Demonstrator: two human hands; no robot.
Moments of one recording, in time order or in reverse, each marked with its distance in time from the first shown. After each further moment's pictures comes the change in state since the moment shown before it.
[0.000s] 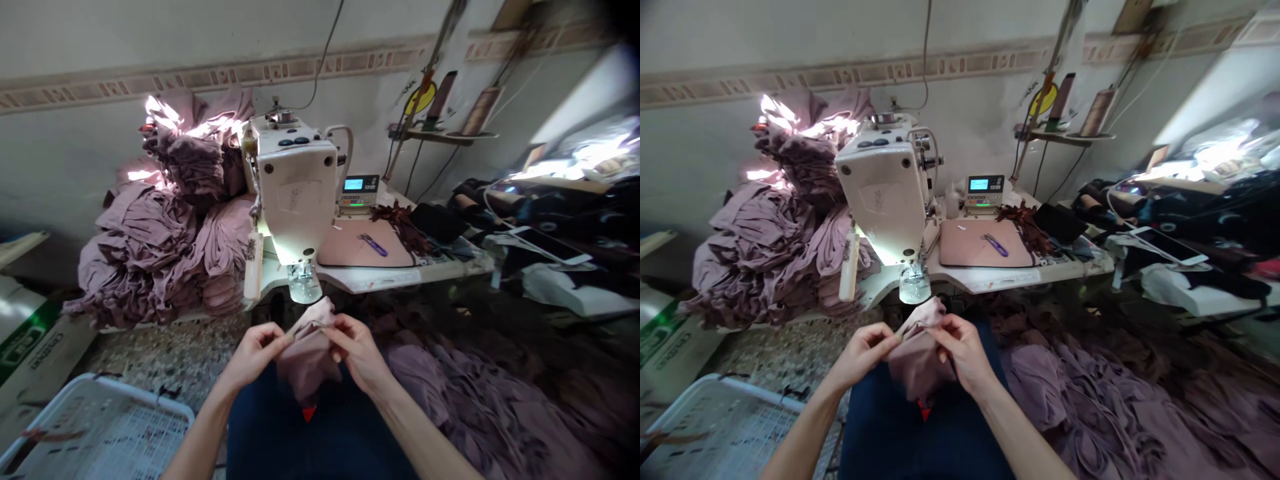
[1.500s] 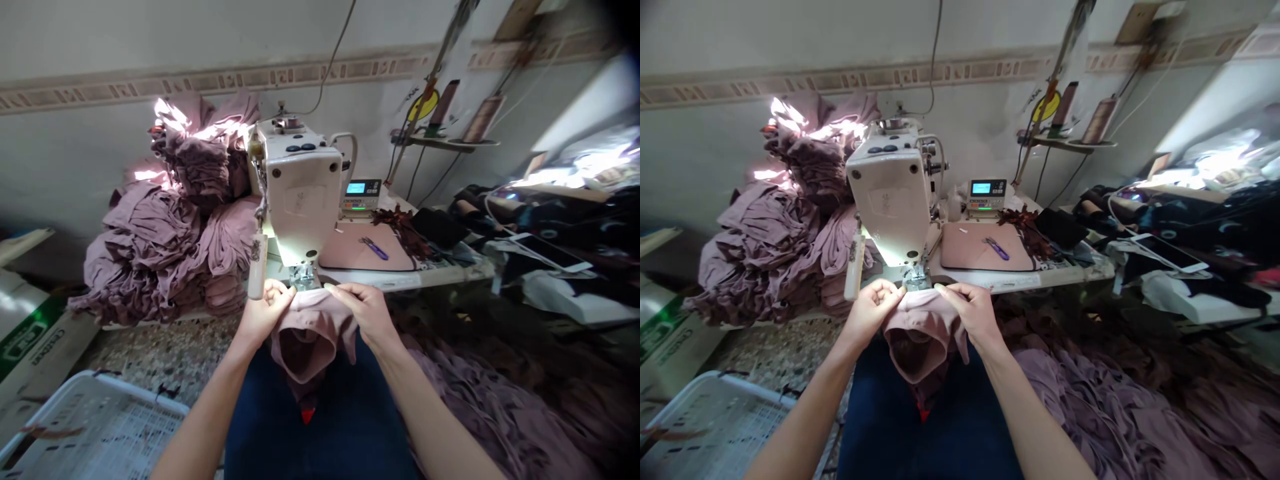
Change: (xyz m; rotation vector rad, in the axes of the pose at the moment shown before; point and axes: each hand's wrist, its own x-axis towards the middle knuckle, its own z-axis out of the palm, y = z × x) left_hand 0.053 0.055 0.011 -0.046 0.323 0.098; right_hand 0.049 -0.060 -0.004 -0.308 0.175 -0.293
